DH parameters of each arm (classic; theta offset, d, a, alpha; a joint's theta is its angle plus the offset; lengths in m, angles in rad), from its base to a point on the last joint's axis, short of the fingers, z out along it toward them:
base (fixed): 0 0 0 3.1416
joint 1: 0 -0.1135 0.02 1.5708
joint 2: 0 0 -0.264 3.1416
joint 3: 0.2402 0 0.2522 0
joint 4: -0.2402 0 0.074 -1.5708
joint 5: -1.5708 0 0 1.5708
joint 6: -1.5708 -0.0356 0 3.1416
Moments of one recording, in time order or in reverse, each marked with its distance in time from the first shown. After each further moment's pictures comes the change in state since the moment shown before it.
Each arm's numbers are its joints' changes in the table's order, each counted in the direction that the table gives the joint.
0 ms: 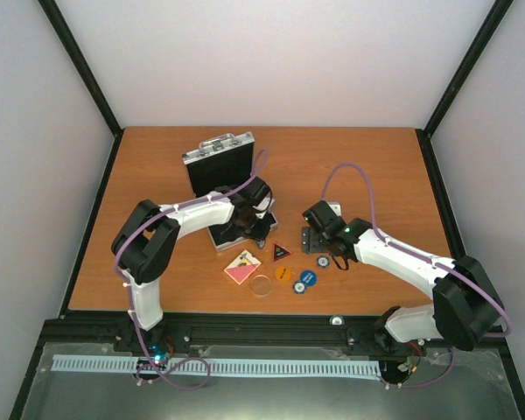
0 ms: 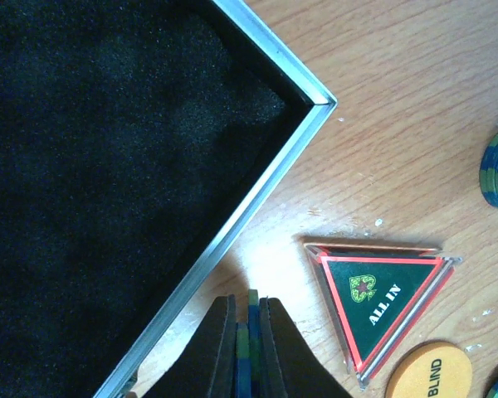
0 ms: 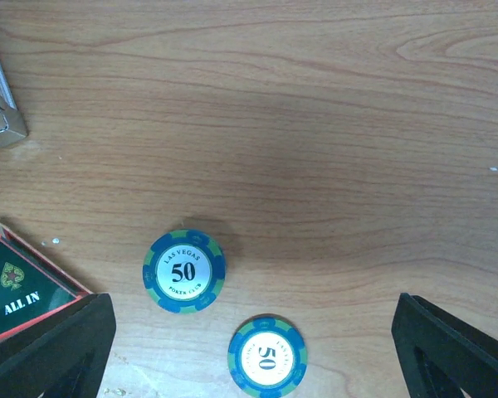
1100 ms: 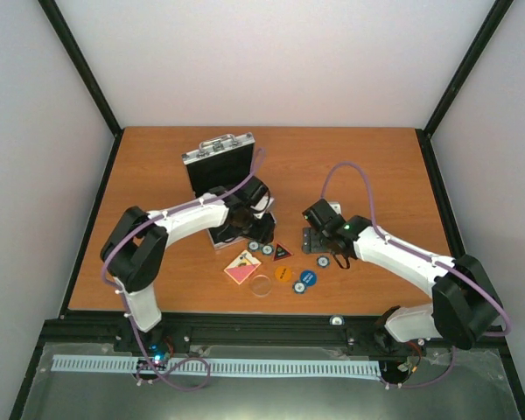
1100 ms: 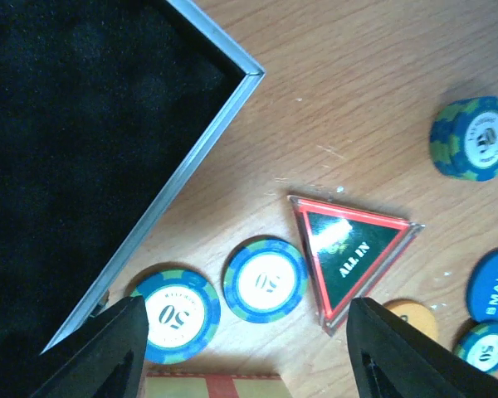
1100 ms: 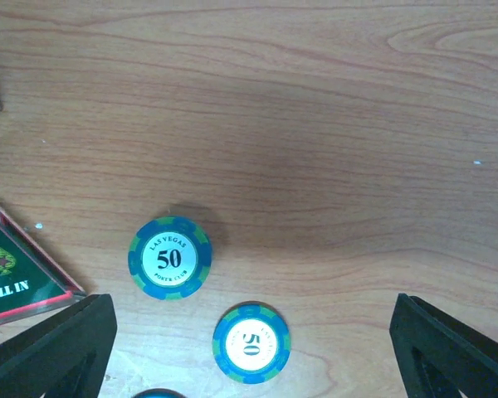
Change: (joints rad) left arm 0.016 -0.080 -0.030 -0.021 0.004 -0.011; right arm 0.006 0.010 0.016 -0.046 0.003 0.024
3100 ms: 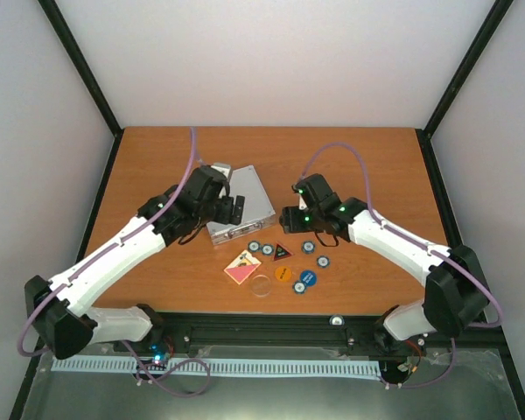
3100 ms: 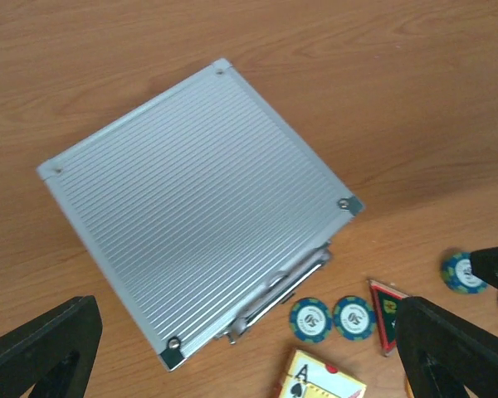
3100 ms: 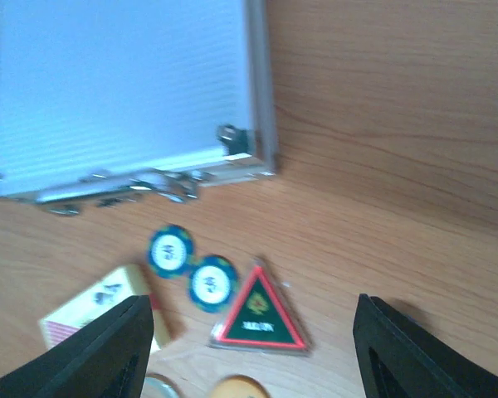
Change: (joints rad) left arm 0.005 -0.554 -0.045 -0.083 0.442 0.033; right arm 0.020 0.088 0.210 0.085 0.322 0.132
